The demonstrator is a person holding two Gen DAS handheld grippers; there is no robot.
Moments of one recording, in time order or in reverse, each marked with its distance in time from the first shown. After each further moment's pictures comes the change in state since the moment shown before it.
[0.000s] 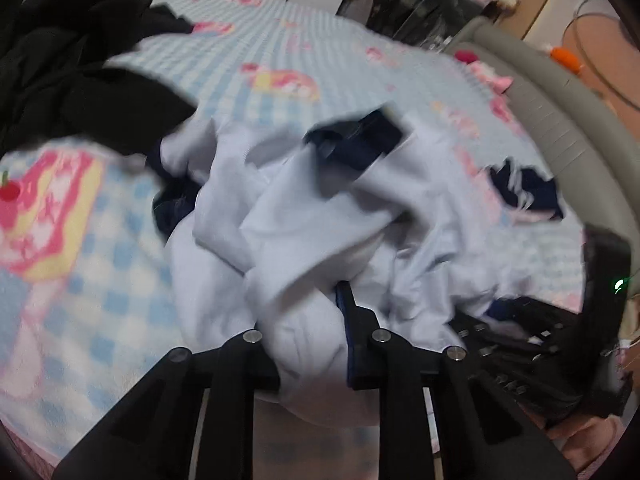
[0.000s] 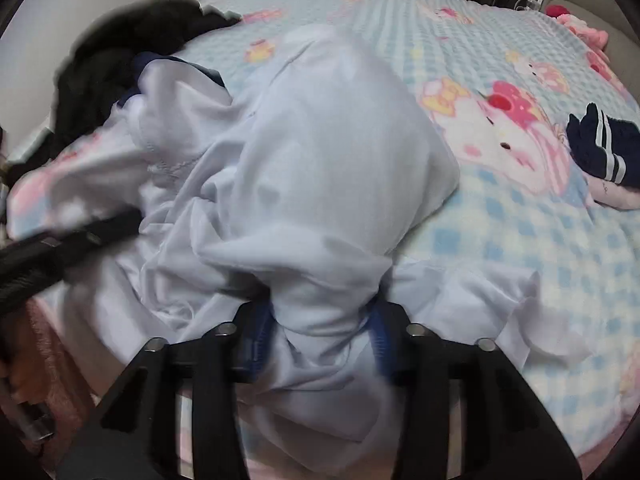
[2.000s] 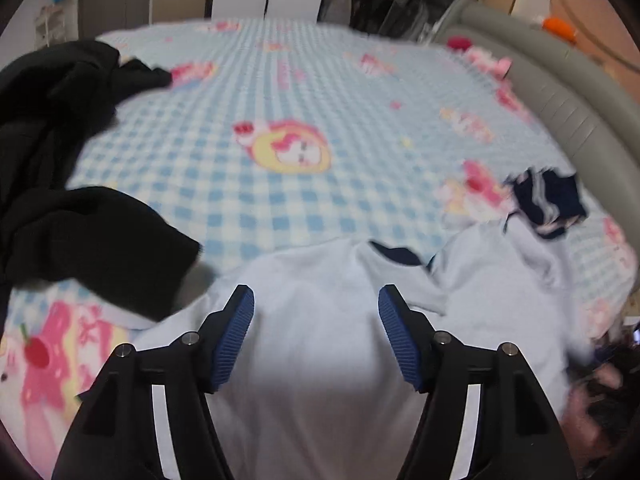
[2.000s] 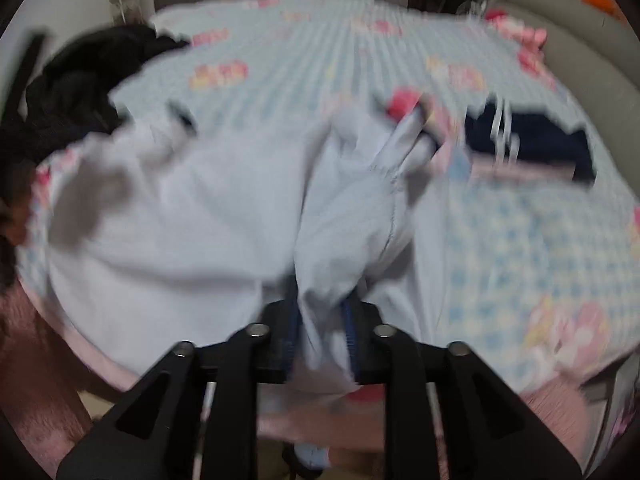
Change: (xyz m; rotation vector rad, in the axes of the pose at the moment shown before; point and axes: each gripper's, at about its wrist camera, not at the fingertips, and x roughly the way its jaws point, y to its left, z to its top) left arm 0.057 0.022 0.080 0.144 0.117 0.097; right arm -0.084 -0.038 -0.030 0.069 -0.080 -0.198
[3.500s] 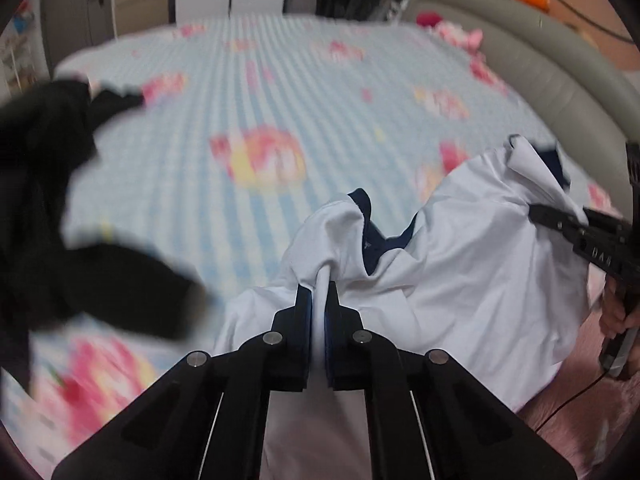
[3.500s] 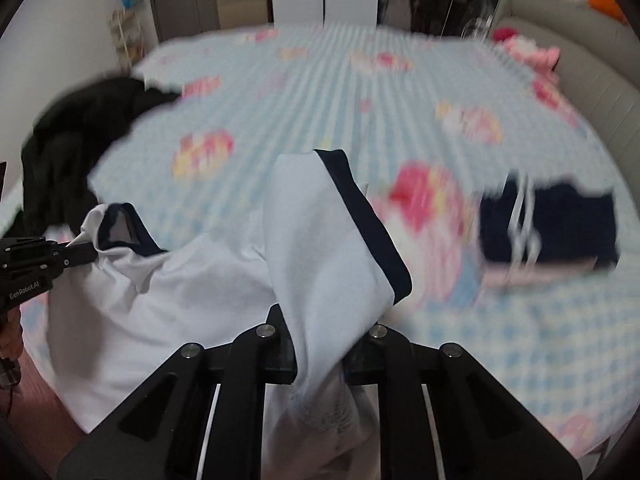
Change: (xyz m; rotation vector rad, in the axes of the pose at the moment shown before) left arm -0.082 -0.007 0.048 0.131 -0.083 -0.009; right arm 0.028 -0.030 0.115 0.033 -0.090 0.096
